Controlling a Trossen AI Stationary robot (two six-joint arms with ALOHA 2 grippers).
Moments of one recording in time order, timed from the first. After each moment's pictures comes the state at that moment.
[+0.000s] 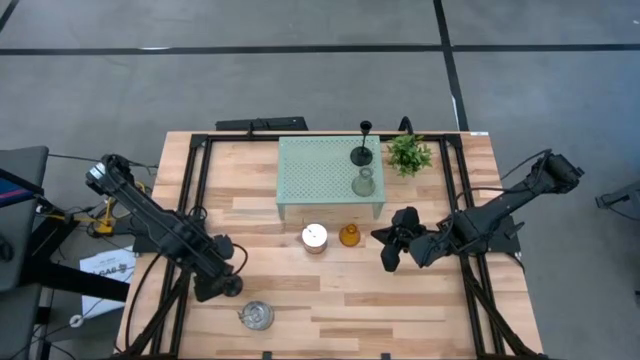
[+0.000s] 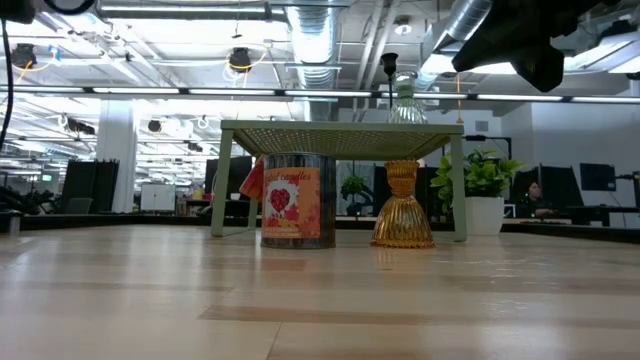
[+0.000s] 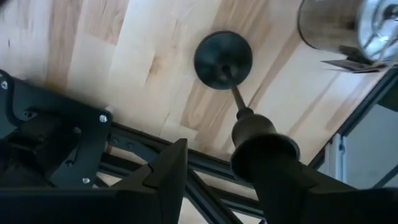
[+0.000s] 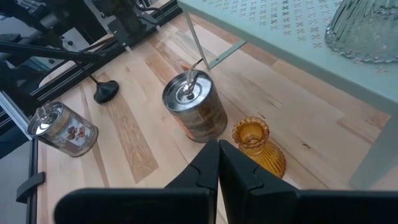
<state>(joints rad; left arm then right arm) -0.70 1.14 1.16 -1.42 0.08 -1.05 0.52 1.16 0.76 -0.32 0.70 0.93</state>
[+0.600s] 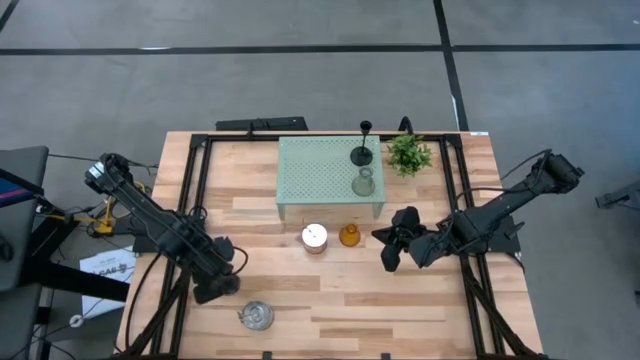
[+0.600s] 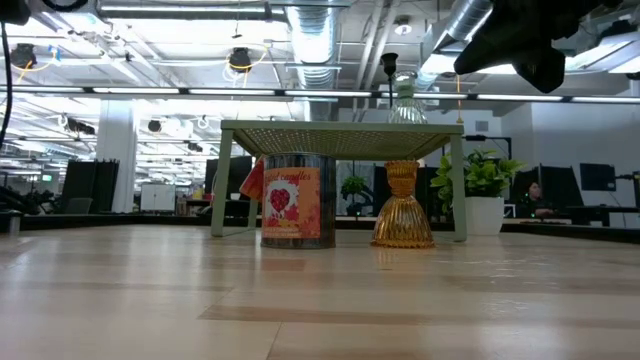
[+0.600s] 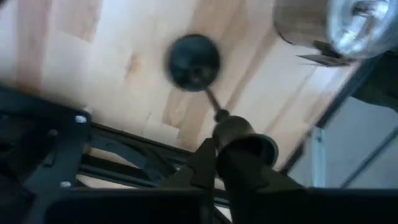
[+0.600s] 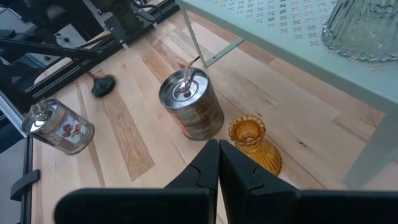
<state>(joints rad) -0.70 1.12 1.15 -1.36 0.13 -1.05 0.52 1.17 0.76 -0.34 0.70 0.93</state>
